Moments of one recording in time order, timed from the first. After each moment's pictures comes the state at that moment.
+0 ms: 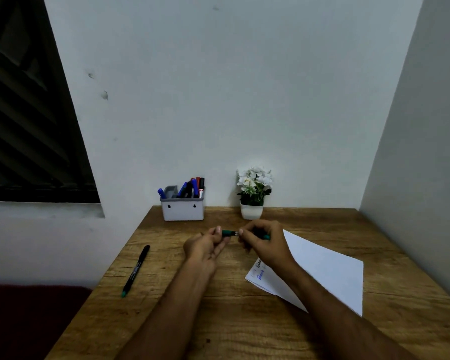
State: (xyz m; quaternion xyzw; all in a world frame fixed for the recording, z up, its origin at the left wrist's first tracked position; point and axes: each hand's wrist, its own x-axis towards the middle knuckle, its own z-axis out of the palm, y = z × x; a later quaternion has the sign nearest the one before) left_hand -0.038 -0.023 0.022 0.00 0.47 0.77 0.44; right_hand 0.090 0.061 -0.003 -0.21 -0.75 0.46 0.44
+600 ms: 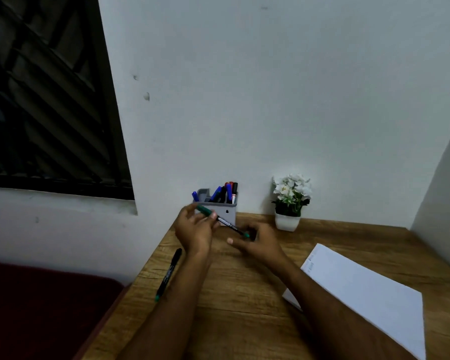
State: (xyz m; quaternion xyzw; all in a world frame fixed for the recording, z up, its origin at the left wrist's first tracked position) left_hand -0.123 -0.038 0.036 0.11 0.53 0.83 0.13; right_hand -0.011 0.065 -0.003 -0.27 -0.81 0.42 0.30
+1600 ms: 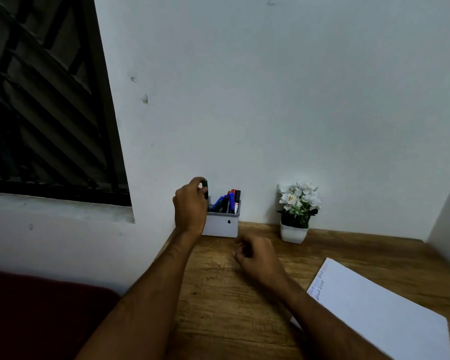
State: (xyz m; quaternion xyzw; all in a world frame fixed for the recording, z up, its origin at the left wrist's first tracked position) left_hand -0.207 0.016 0.065 0.37 0.72 0.55 -0.21; right_hand -0.028 0.070 -0.010 -0.26 -0.88 0.28 0.28
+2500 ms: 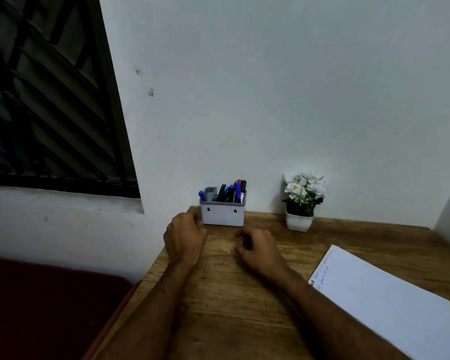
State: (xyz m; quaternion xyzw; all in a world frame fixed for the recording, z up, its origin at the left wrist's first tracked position) left_hand -0.191 -0.045 0.003 0.30 0.86 0.37 -0.16; right_hand -0.032 0.058 -0.015 -0.27 -0.89 0.27 0.26
